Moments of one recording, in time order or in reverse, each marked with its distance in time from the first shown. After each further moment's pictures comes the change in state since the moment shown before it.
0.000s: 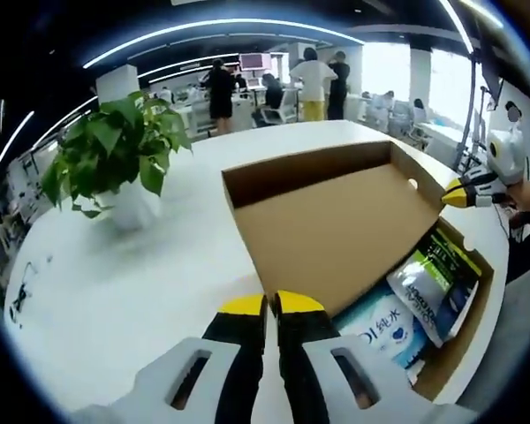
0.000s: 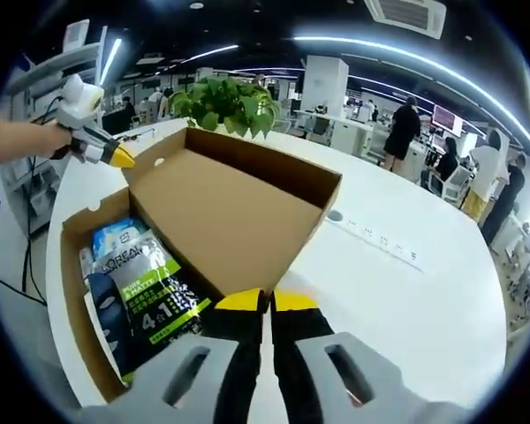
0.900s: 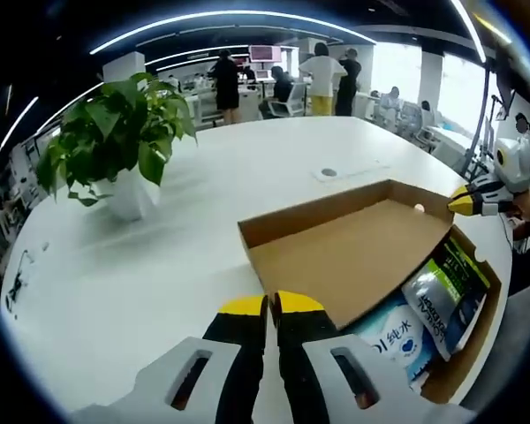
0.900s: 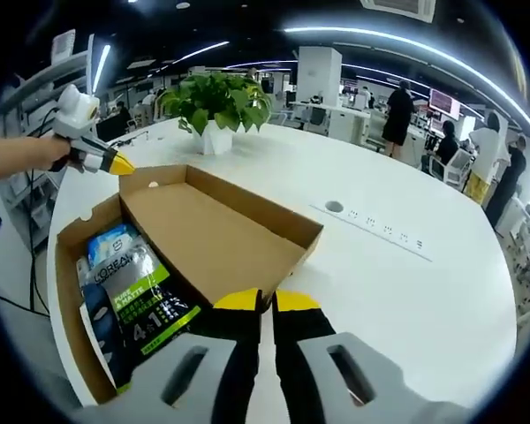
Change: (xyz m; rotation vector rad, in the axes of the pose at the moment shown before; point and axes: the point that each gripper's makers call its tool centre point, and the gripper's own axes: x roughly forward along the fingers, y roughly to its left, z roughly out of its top) left arm 0.022 0.007 0.000 -0.044 0.042 0.012; right arm 0.017 -0.009 -0.003 0.089 0.031 0.013
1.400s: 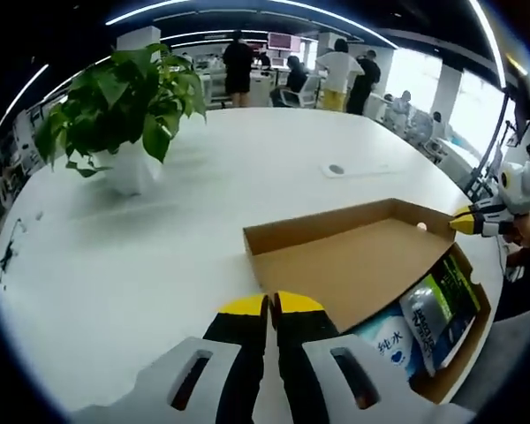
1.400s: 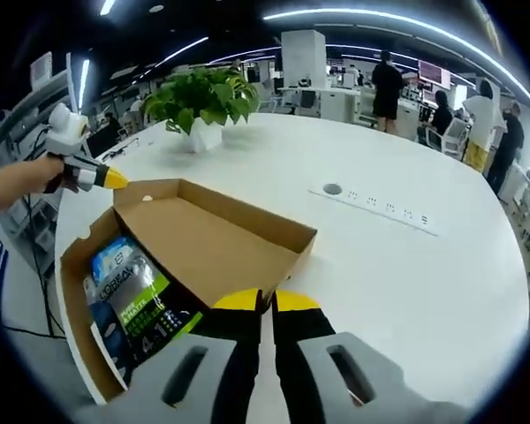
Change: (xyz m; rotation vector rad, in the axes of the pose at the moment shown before) left arm 0.008 0.005 -0.003 -0.131 0.078 -0.014; right arm 0.005 -0.003 -0.003 0.139 0.075 0.014
